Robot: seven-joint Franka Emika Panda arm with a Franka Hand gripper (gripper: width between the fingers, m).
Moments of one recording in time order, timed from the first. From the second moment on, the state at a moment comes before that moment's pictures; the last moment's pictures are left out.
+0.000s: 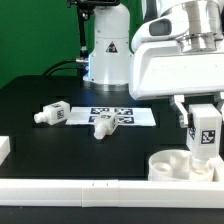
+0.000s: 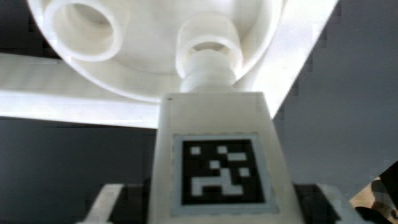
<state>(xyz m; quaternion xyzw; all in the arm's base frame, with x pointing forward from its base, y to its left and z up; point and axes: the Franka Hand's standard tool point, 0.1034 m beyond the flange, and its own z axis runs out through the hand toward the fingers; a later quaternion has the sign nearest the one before) 0.625 0.110 0.099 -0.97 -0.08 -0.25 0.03</state>
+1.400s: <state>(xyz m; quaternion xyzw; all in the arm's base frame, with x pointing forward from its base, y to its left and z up) 0.623 0.113 0.081 -0.96 -0.08 -0.26 0.03</state>
